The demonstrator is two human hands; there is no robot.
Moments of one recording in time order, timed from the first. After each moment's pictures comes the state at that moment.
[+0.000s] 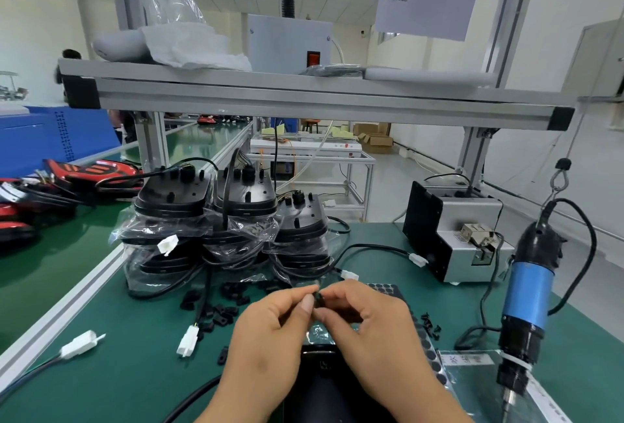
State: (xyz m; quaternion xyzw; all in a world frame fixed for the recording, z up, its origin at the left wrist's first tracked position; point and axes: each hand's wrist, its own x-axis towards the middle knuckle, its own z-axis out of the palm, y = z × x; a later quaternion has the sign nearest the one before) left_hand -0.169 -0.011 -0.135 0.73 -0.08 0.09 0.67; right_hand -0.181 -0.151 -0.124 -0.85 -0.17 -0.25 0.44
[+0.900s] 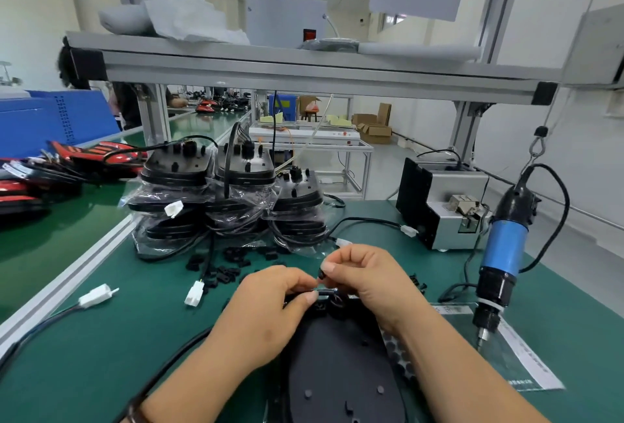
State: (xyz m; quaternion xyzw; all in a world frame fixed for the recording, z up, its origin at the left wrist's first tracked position) left_hand -0.179 0.007 -0.149 0.90 -0.21 0.13 0.37; right_hand -0.177 -0.164 -0.124 -0.73 -0.06 -0.01 0.68
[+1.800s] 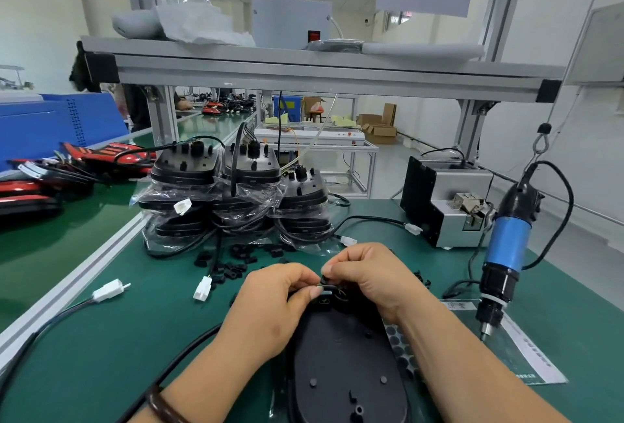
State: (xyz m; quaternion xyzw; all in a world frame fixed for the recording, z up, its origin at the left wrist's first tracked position) left_hand -0.179 0.006 -0.157 0.88 -0.18 0.15 0.42; right_hand -0.173 -0.163 -0.121 -0.76 -0.04 0.02 0.65
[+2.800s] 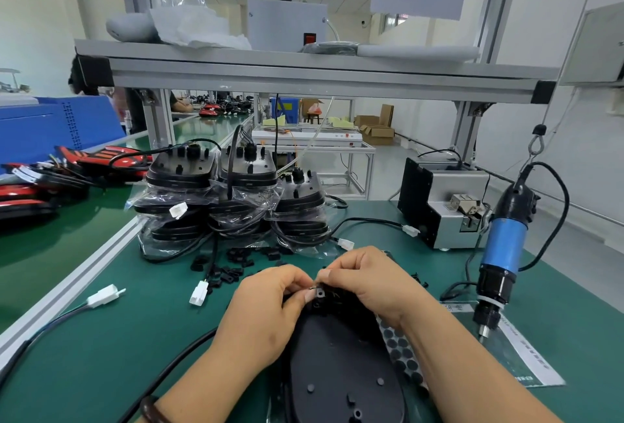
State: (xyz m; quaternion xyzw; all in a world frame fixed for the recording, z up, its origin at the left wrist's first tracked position) left_hand -0.182 0.006 -0.156 0.88 -0.17 0.17 0.41; right_hand -0.174 -0.170 -0.121 -0.83 -0.09 0.03 0.55
